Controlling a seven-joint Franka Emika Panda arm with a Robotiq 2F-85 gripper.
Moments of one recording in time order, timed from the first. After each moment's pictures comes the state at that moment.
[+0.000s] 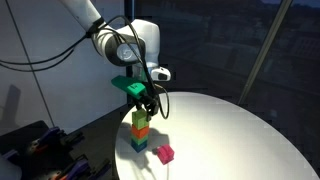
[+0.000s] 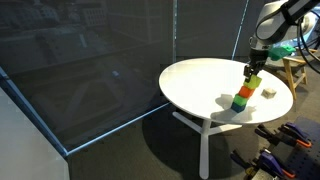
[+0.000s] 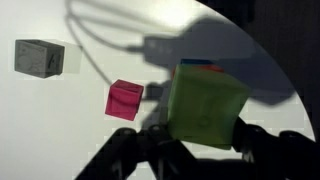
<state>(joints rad) -0.21 0.05 -0.20 -2.46 -0.08 2.48 -0.22</state>
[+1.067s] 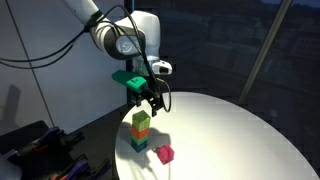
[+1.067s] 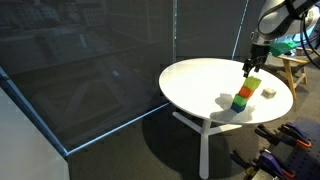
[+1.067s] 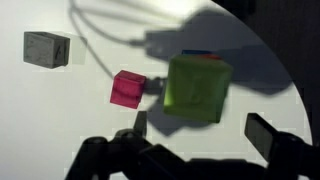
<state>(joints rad) -0.21 0.00 -0.20 -2.45 -0.08 2.47 -0.22</state>
